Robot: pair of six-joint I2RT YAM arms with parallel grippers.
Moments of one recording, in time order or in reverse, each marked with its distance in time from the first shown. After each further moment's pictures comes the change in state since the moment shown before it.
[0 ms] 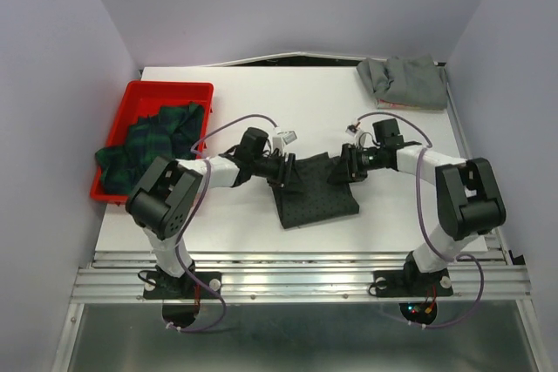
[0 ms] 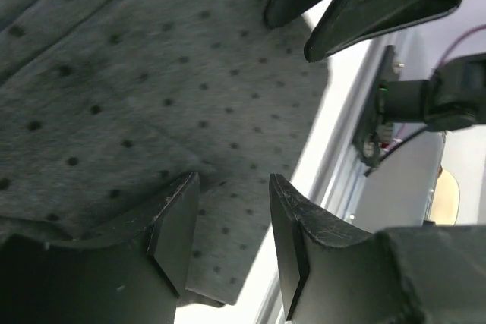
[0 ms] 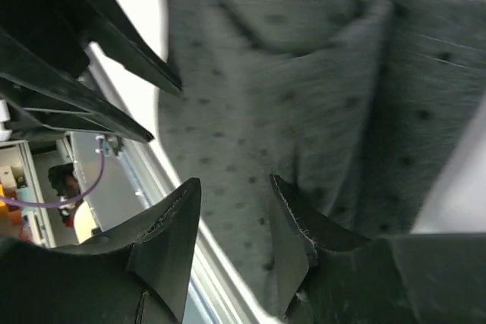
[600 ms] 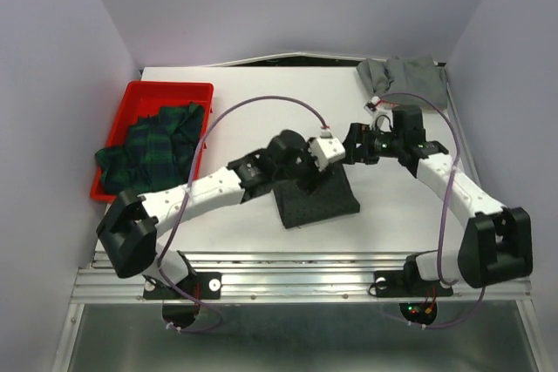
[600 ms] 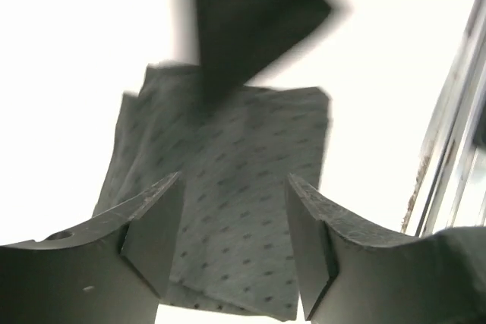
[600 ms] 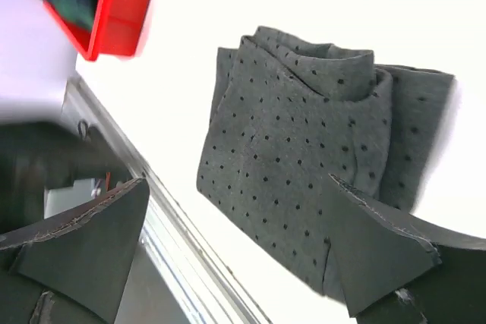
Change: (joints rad) left arm -0.334 -0.249 0.224 -0.299 -0.550 0.564; right arm -0.002 -0.264 0.041 -0.018 0.148 0.108
